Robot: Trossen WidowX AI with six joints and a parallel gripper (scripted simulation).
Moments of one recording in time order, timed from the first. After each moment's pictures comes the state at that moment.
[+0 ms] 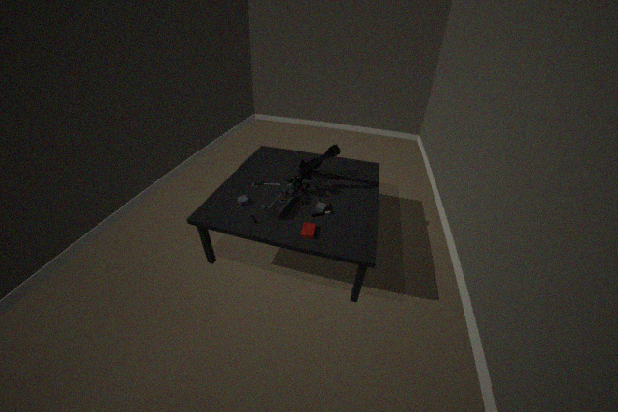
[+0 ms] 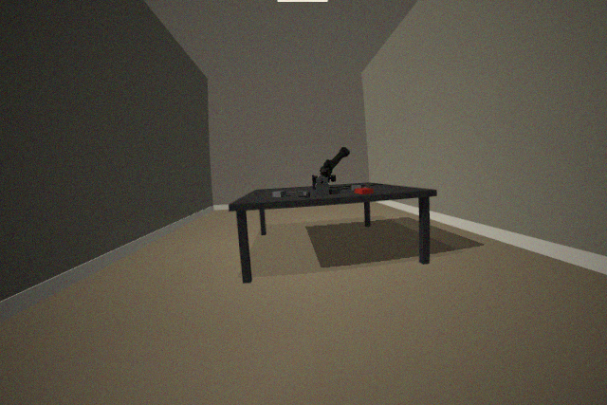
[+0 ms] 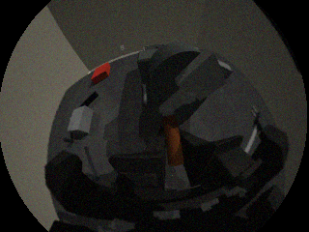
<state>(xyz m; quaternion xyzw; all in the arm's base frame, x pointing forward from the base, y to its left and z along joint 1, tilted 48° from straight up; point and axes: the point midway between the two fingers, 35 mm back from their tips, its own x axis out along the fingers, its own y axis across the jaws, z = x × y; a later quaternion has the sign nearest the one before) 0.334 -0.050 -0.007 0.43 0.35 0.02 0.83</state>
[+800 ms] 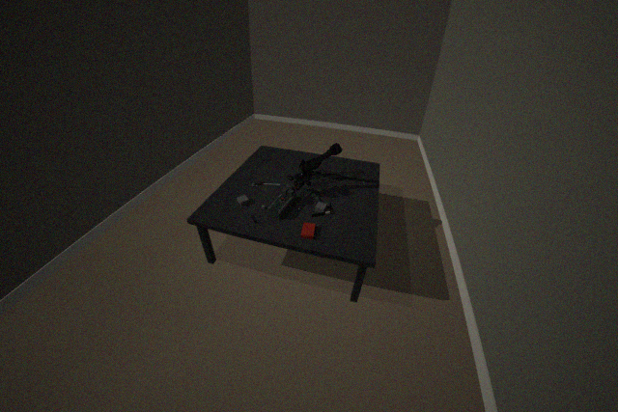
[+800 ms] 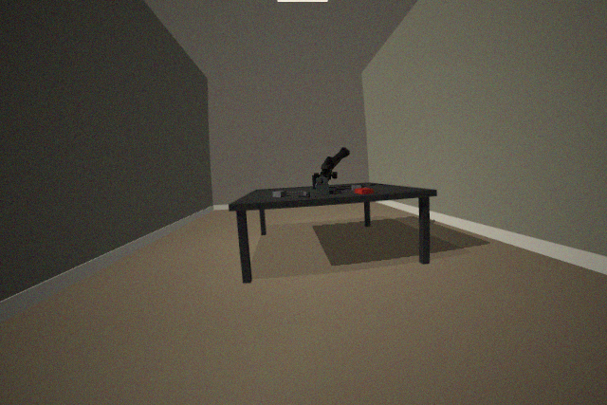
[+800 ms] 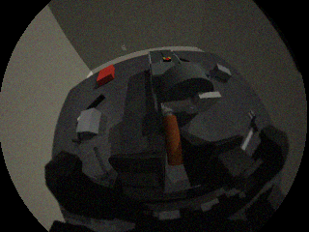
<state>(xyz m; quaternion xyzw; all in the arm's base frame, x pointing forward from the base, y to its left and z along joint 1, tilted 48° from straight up) 0.334 -0.060 0.018 0.43 0.35 0.02 0.83</state>
